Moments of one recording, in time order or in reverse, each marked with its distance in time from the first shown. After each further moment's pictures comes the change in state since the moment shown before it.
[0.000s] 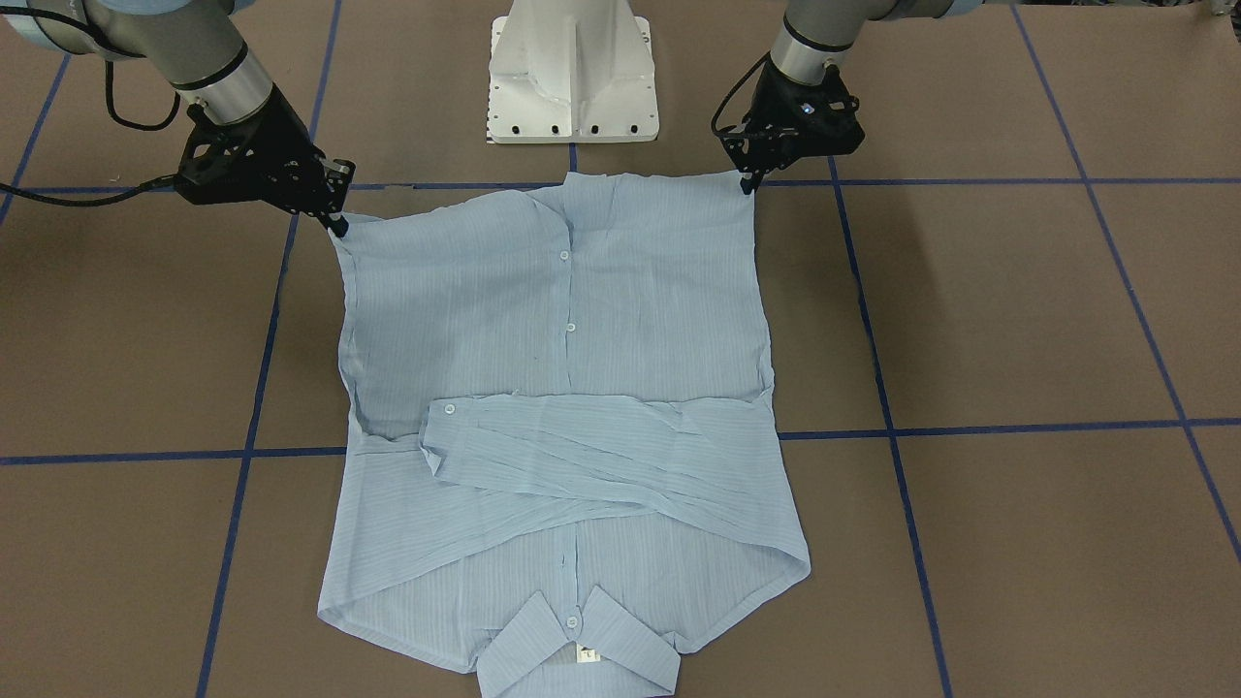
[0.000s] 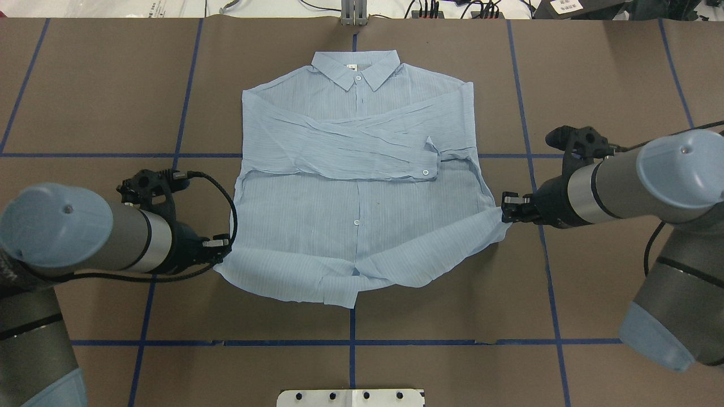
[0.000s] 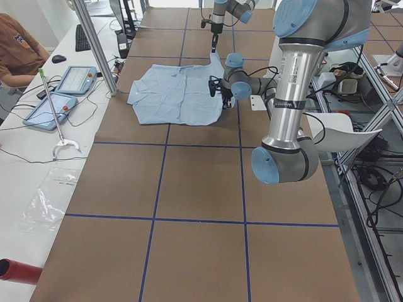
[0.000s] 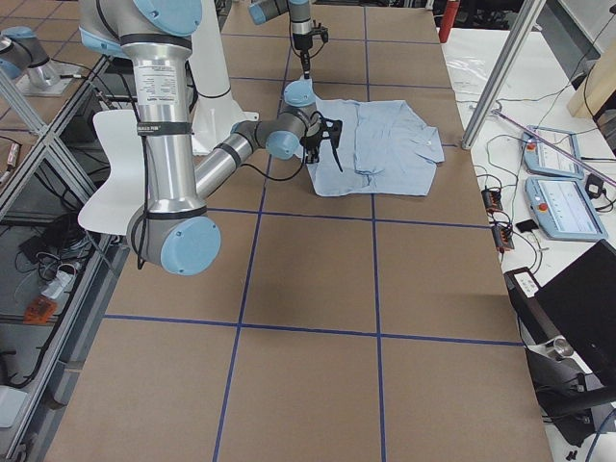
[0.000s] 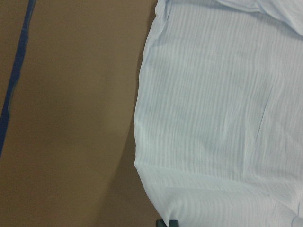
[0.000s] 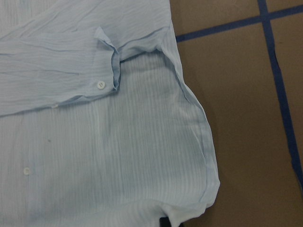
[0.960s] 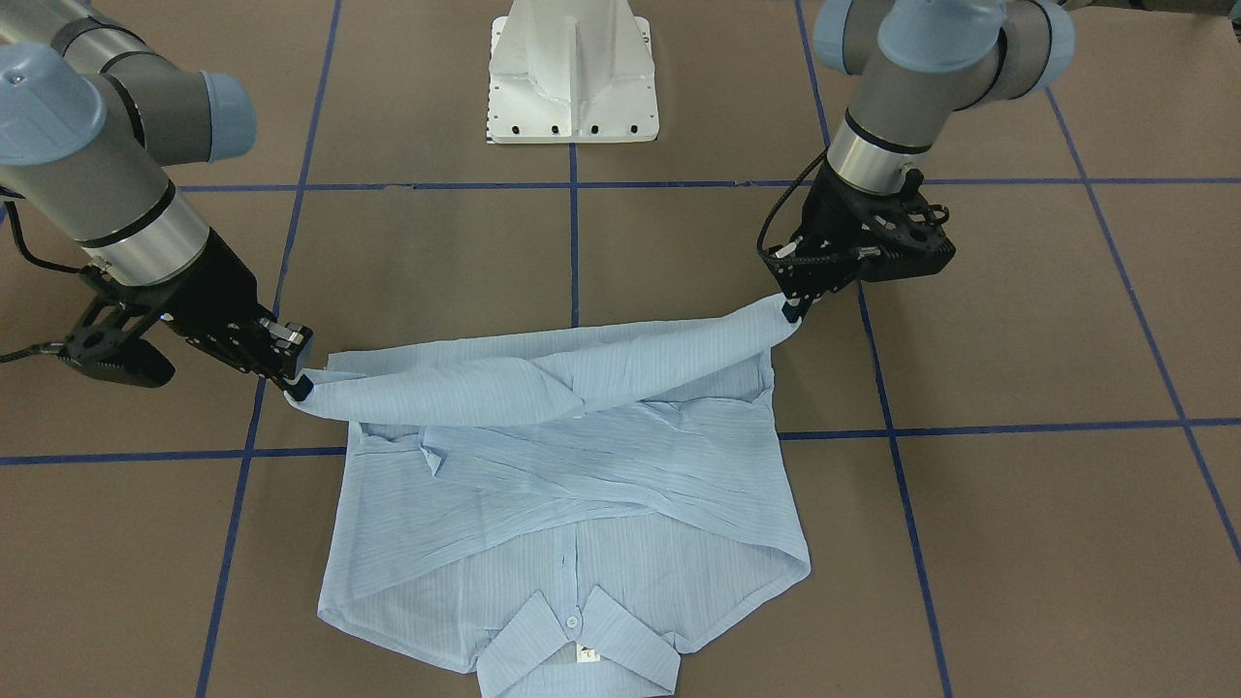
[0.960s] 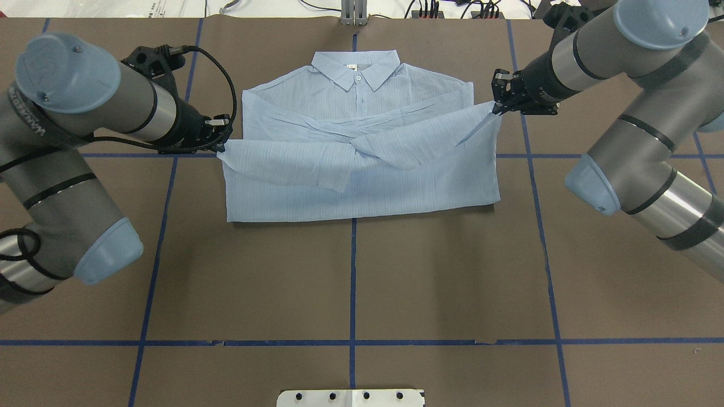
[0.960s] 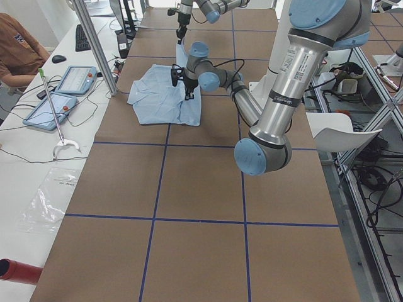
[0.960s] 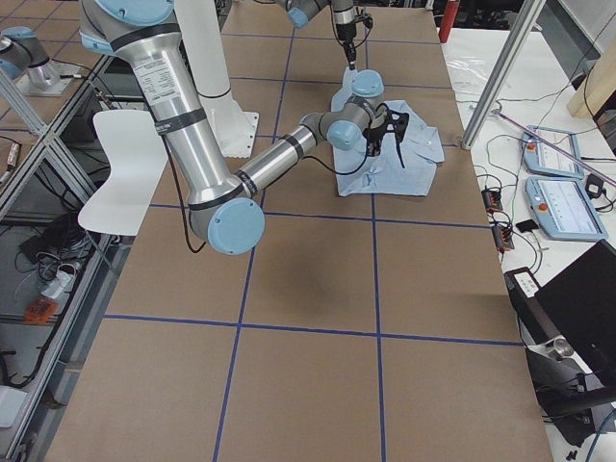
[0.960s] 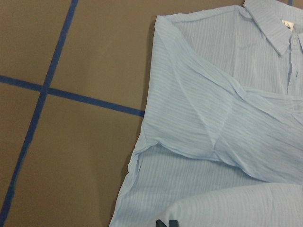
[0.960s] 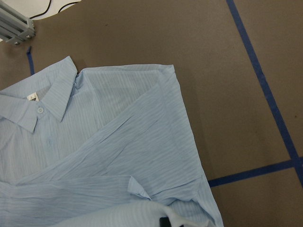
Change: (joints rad) left arm -0.293 -0.246 0.333 -0.082 -0.091 0.102; right arm 0.256 0.338 -0.390 0.000 0.131 -0.023
